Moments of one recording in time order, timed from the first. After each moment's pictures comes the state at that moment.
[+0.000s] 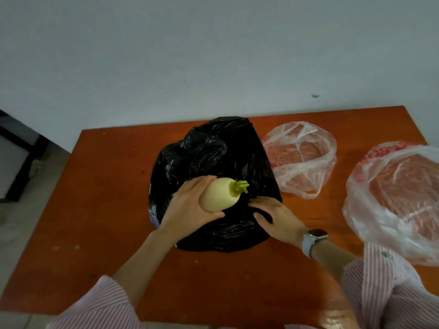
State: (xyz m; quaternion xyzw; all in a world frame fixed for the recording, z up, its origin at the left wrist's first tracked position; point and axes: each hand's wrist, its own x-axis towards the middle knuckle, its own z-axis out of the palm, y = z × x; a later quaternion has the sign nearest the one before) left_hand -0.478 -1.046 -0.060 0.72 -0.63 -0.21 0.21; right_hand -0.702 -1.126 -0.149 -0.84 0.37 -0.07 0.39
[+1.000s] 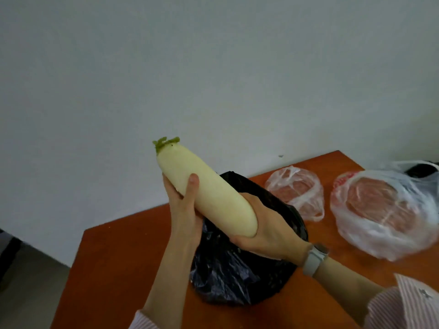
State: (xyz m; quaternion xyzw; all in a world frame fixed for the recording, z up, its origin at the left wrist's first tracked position) left_hand -0.439 -1.059 0.092 0.41 -0.33 -0.46 0.71; right_hand -0.602 -1.059 0.051 -0.79 0.42 -0.29 0.34
